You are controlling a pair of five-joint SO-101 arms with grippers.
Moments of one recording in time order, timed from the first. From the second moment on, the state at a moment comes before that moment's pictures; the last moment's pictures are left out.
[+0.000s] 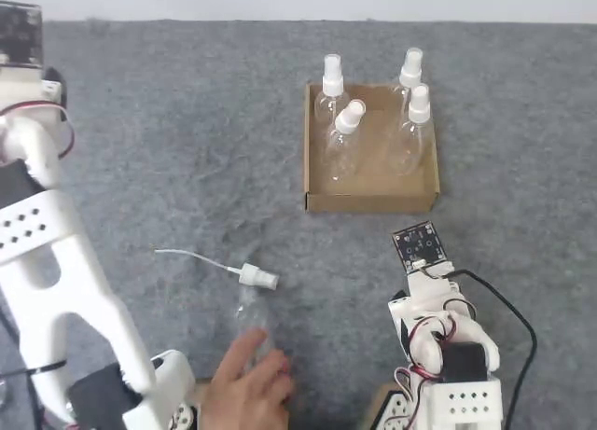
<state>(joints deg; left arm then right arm) -32.7 -19.8 11.2 45.9 -21.9 -6.2 -103.3 95.2 74.5 15.6</state>
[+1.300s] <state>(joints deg) -29.7 -25.7 9.4 70.1 -22.1 -6.2 -103.3 95.2 74.5 15.6</state>
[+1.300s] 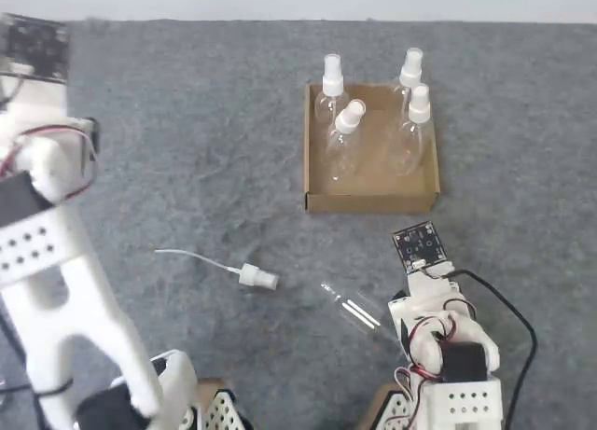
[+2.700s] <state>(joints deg) -23.6 -33.5 9.3 88.6 -19.3 -6.3 -103.3 95.2 74.5 15.6</state>
